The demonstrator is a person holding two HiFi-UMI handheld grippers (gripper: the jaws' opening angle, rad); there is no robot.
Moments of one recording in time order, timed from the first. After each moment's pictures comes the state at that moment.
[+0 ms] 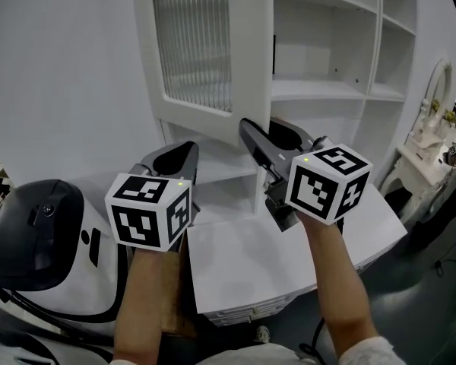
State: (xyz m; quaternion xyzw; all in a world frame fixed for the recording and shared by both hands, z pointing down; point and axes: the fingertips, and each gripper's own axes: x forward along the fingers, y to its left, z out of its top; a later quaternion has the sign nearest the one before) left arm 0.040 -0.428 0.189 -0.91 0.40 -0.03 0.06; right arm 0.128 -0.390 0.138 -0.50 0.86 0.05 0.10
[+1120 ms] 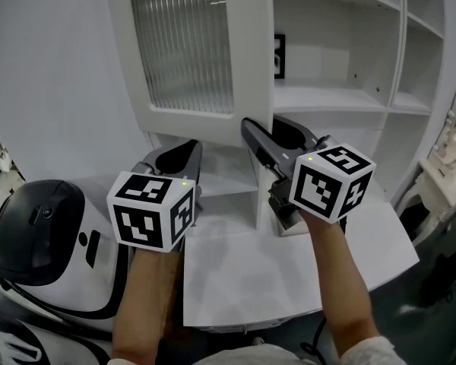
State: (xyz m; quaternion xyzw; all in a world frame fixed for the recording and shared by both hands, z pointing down) left arm 0.081 -0.470 0.191 -0.89 0.45 -0.05 0.08; right arm 0.174 -0.446 0.147 -0.45 0.88 0.06 0.11
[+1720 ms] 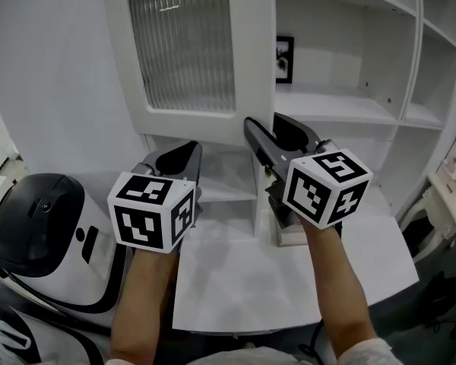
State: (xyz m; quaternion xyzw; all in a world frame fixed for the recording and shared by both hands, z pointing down) left arm 0.115 -0.506 0.185 -0.87 0.48 -0.06 0.07; right arm 0.219 -0.495 0.138 -0.47 0.87 0.07 0.10
